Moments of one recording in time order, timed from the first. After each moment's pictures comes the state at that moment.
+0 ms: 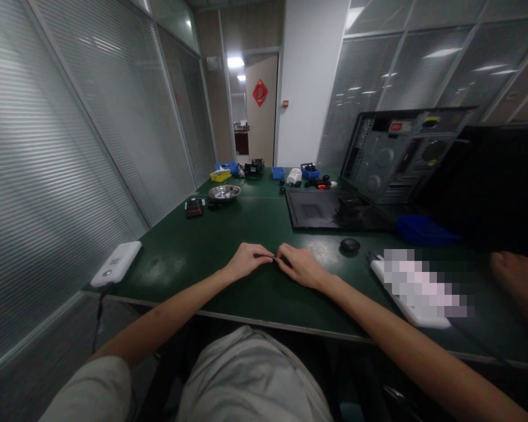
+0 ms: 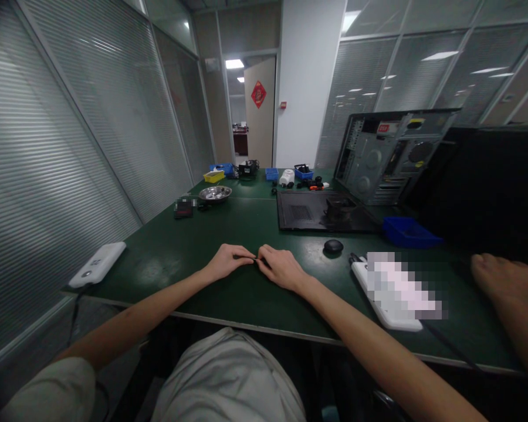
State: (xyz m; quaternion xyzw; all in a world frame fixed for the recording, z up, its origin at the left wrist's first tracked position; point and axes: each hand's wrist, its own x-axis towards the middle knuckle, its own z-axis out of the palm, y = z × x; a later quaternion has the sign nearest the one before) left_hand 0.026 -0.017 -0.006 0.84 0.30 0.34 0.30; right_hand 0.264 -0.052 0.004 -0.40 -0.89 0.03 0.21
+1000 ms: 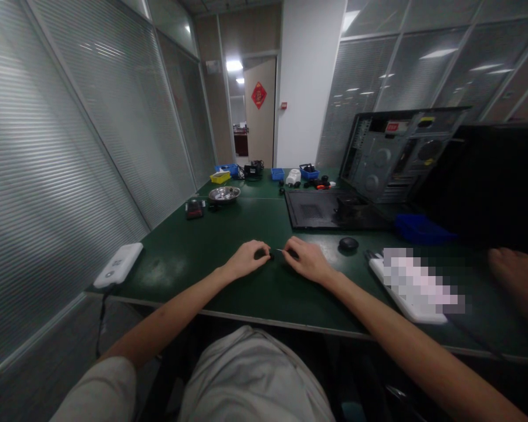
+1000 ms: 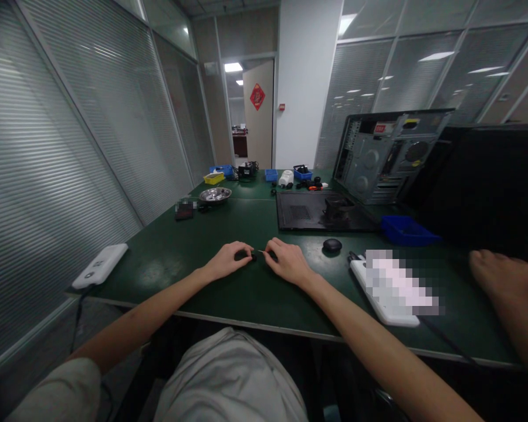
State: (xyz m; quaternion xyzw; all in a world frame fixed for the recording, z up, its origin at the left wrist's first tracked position) left_hand 0.027 -0.021 0.004 0.88 0.32 0.29 0.19; right_hand 0.279 -0.052 0.010 -0.46 -0.85 -0.01 0.25
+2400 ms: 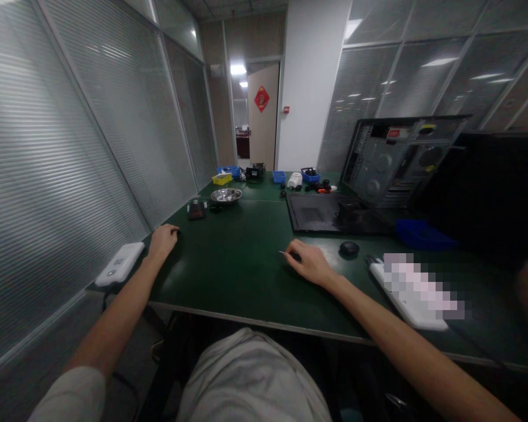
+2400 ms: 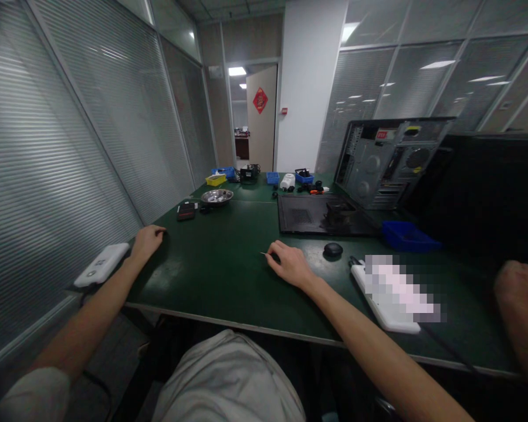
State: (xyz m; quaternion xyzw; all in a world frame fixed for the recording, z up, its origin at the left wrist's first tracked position) left_hand -0.259 0.073 -0.022 0.68 0.69 0.21 -0.12; right_hand 0.283 -0.046 0.005 -0.45 -0.85 0.01 0.27
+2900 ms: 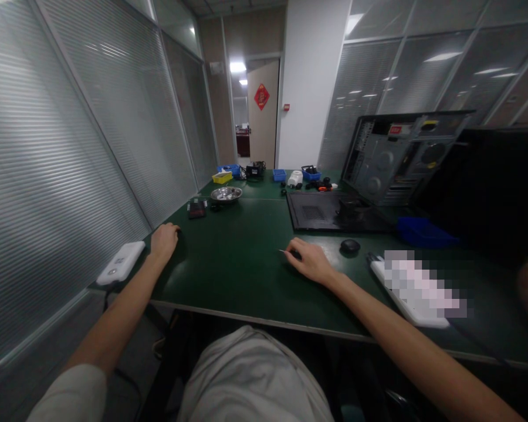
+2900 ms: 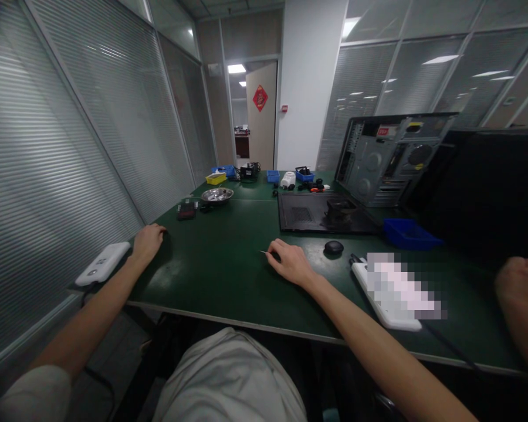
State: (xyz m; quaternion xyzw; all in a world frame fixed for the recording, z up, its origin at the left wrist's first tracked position) left_hand -0.242 0.056 -0.013 0.69 0.69 0.13 -0.17; right_hand 0.283 -0.047 0.006 -0.45 -0.85 0.01 0.27
